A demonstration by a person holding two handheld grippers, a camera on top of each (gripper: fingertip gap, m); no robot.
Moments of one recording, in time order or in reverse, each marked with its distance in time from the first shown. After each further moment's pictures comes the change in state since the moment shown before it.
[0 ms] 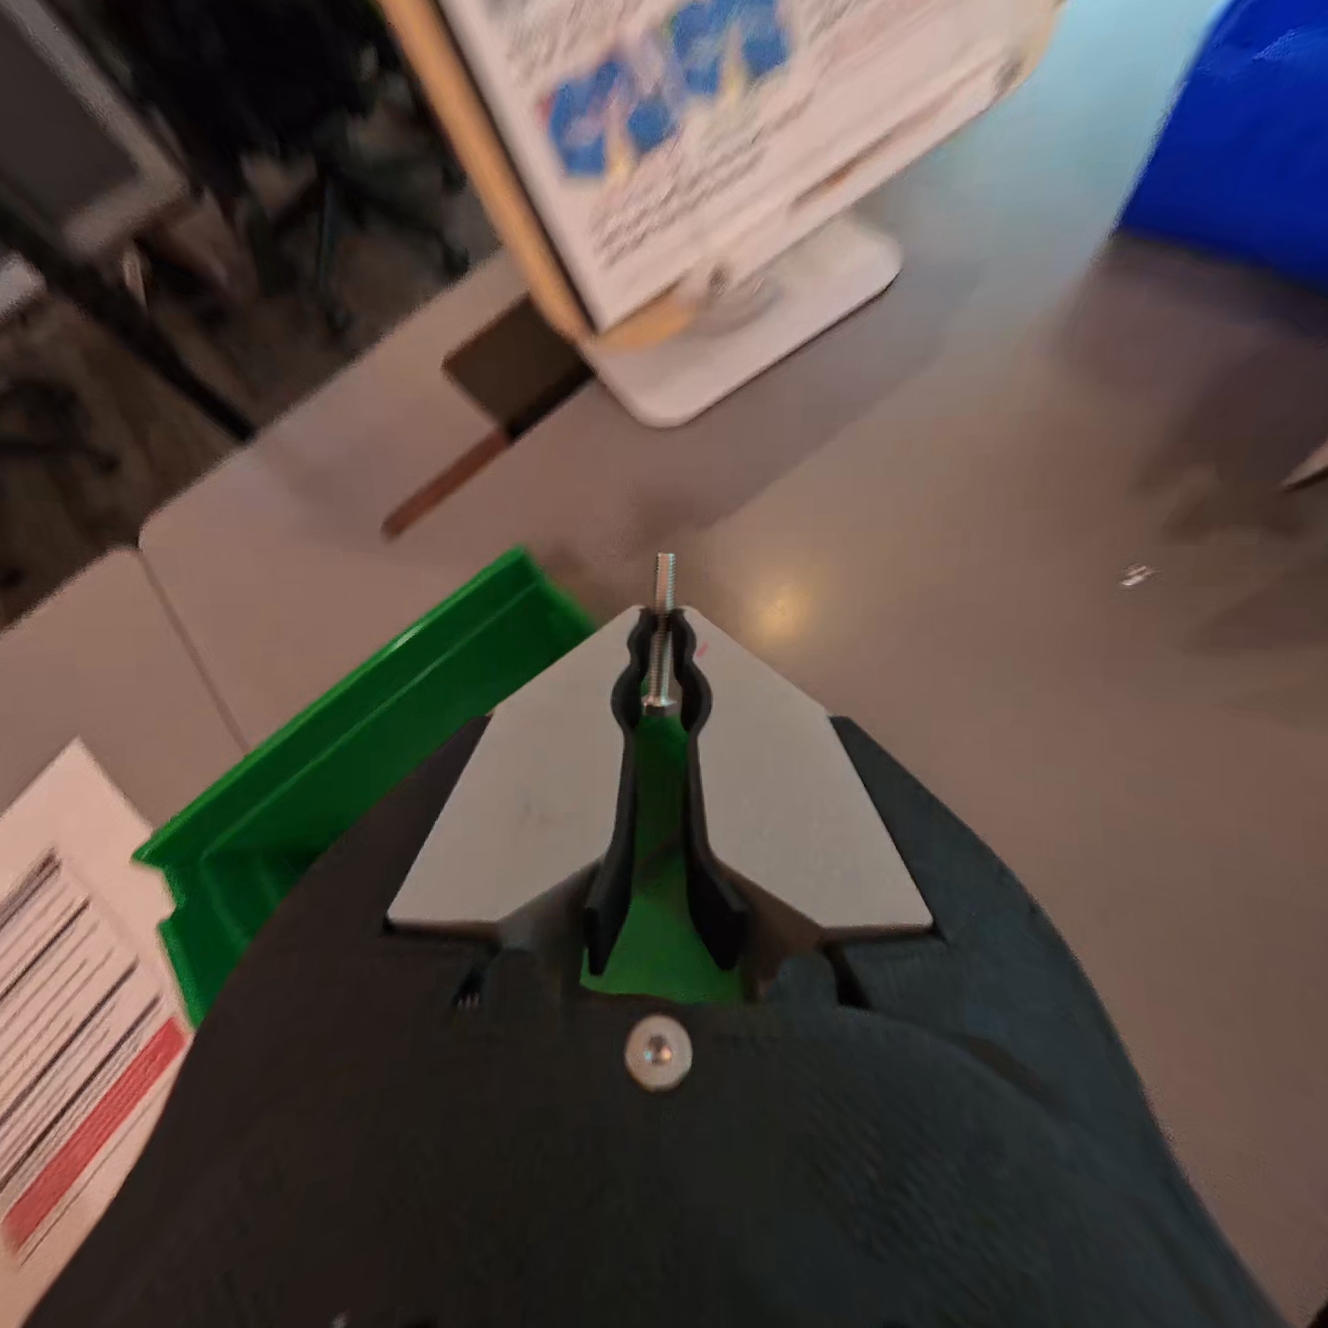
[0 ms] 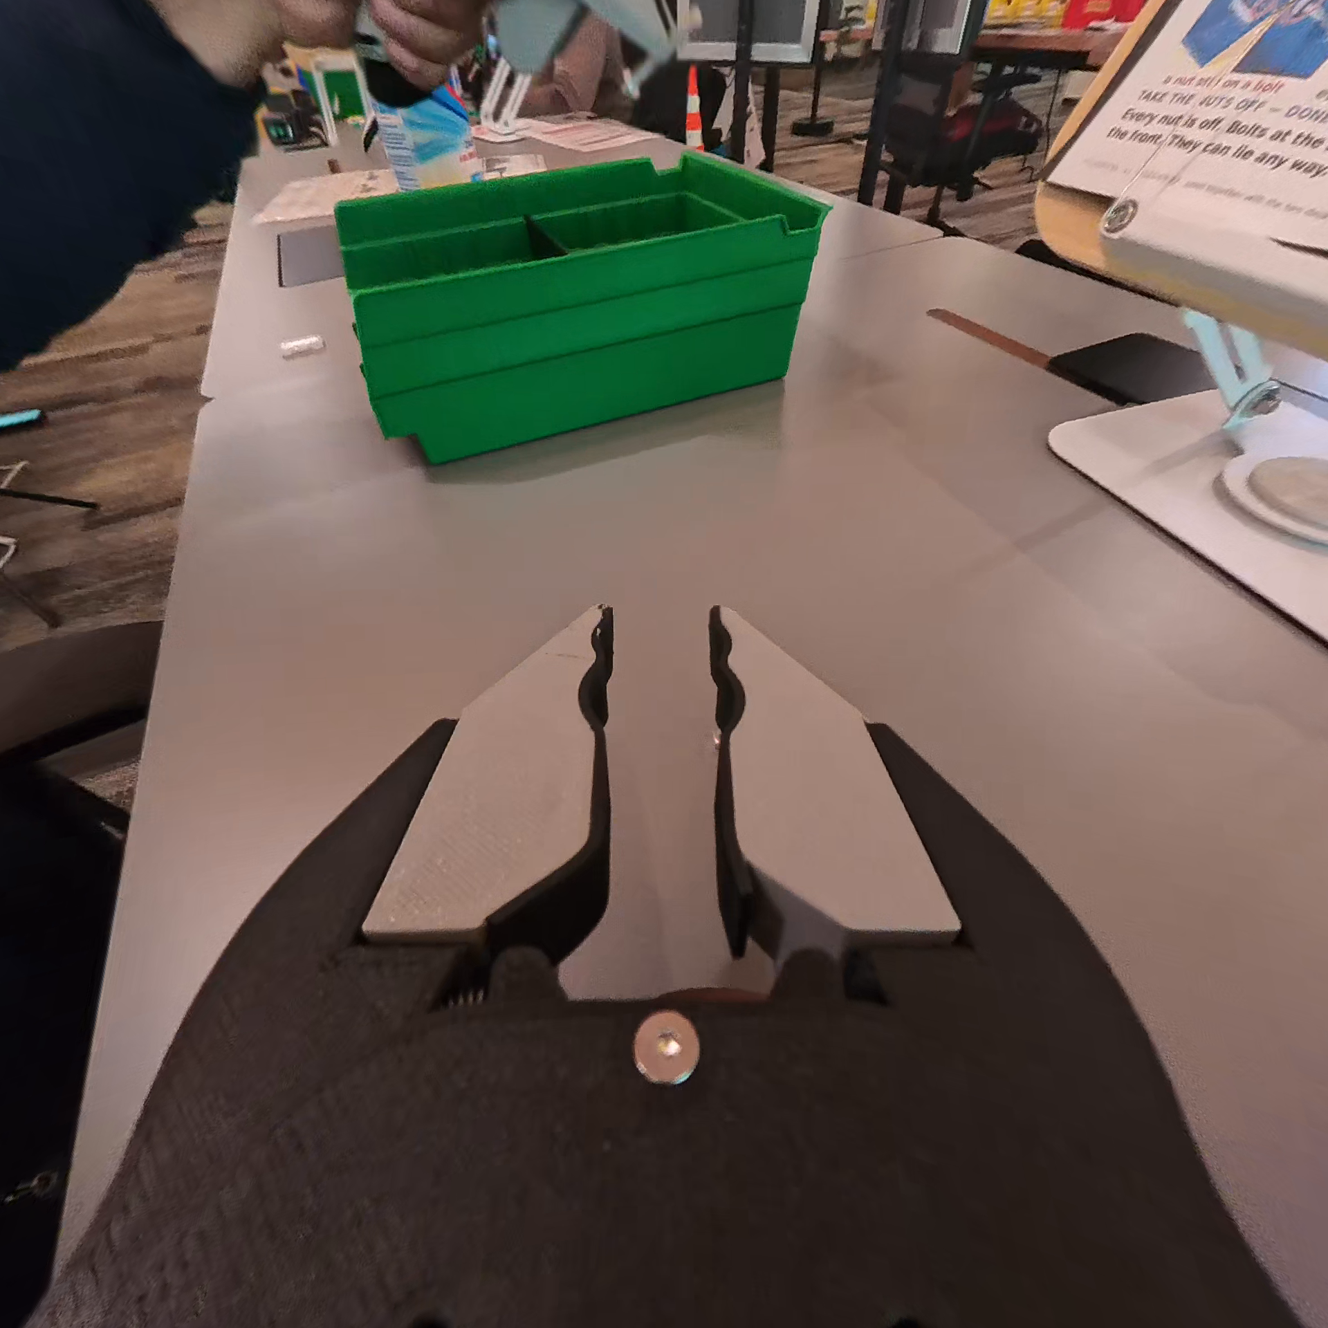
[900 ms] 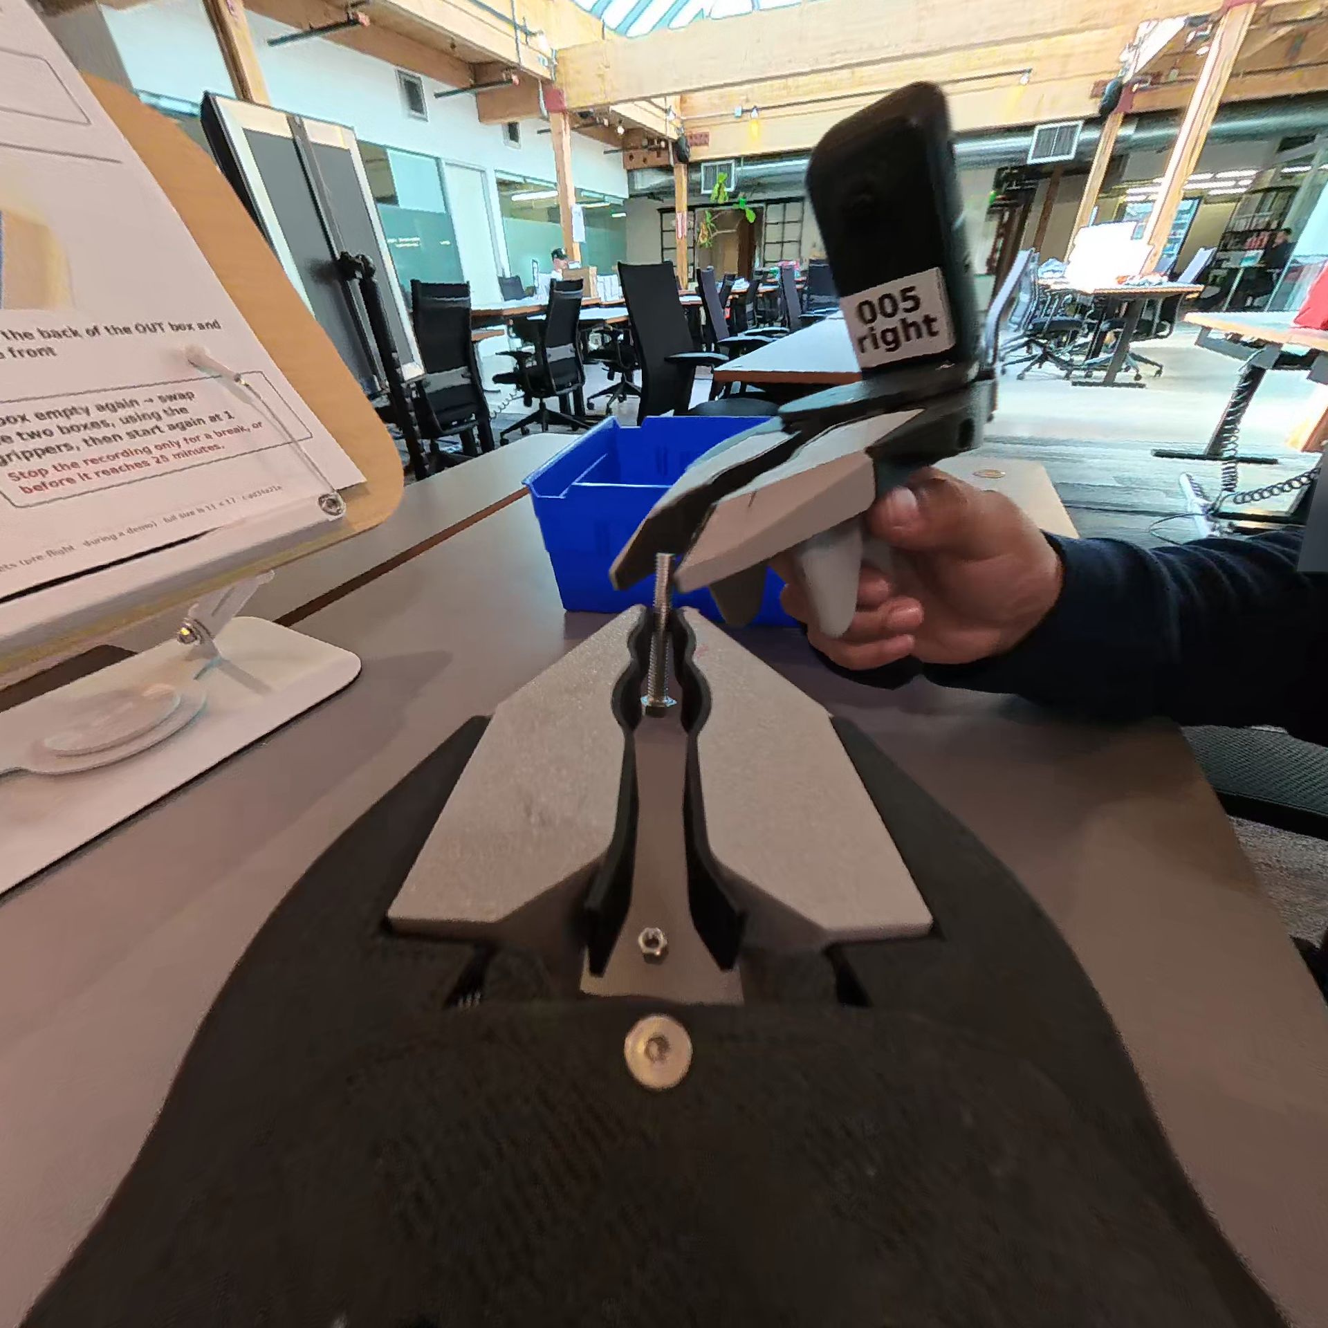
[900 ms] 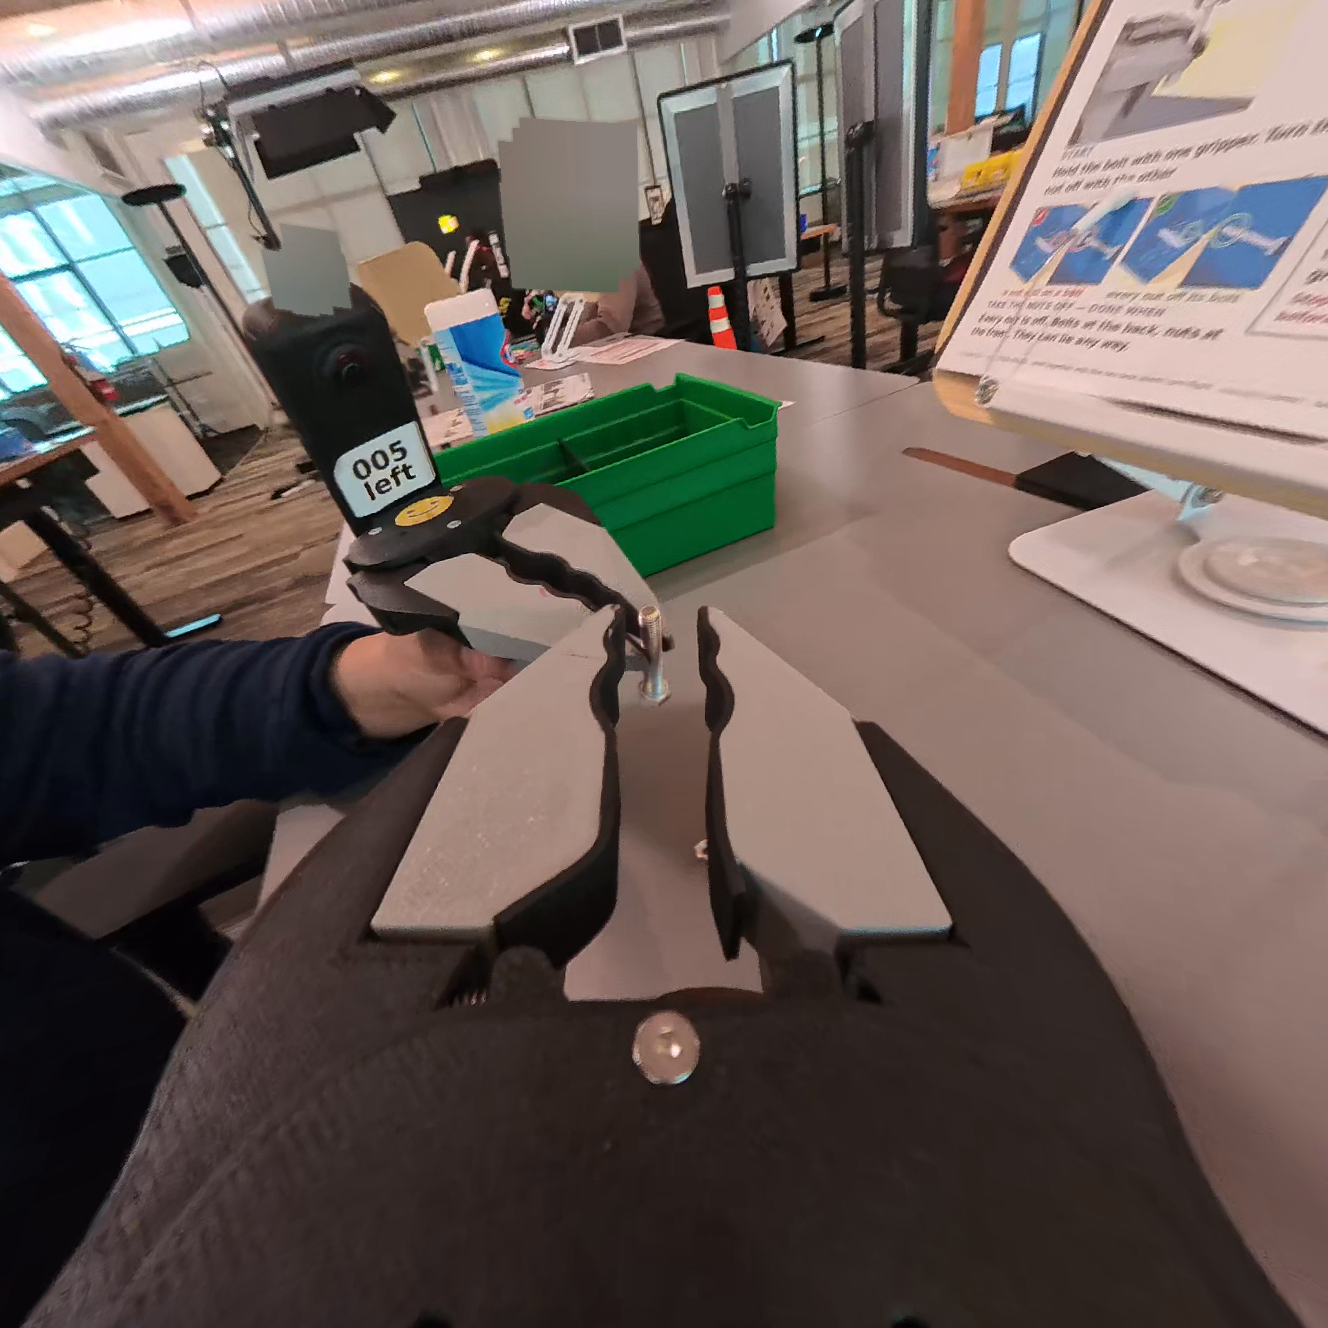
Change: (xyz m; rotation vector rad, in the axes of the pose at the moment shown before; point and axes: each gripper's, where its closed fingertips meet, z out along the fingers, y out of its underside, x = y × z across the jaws) left arm 0.259 -0.058 0.080 0.653 0.486 0.039; right arm 0.030 -0.057 -0.025 0.205 -0.083 0.170
